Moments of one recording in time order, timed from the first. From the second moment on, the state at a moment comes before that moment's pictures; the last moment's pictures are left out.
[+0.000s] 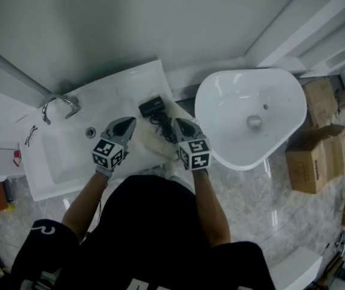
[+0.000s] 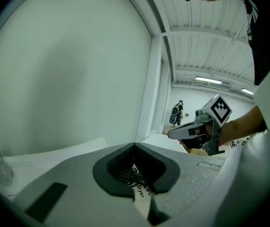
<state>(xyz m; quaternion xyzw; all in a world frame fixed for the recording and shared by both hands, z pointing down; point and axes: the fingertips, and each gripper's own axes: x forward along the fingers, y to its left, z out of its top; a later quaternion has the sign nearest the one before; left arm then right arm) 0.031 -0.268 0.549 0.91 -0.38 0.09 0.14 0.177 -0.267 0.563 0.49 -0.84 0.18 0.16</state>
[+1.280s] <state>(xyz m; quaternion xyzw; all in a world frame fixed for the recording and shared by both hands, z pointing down) 0.034 -0.097 0.514 0.91 -0.39 0.09 0.12 0.193 -0.091 0.536 0.49 -0.84 0.17 0.13</state>
